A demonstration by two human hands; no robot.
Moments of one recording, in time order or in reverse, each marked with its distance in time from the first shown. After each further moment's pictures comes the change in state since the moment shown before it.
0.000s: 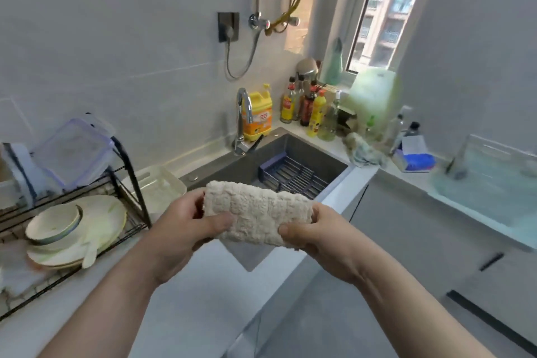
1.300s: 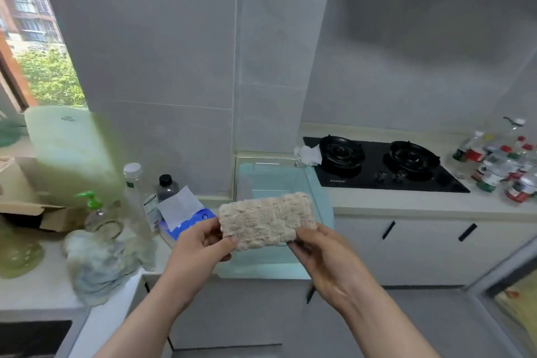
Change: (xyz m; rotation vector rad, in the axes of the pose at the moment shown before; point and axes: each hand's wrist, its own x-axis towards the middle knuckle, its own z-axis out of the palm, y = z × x) left_hand 0.493 -0.120 0.563 0.241 -0.543 -0.070; right_hand -0.031 -0.008 -0.615 0.725 1.150 -0.225
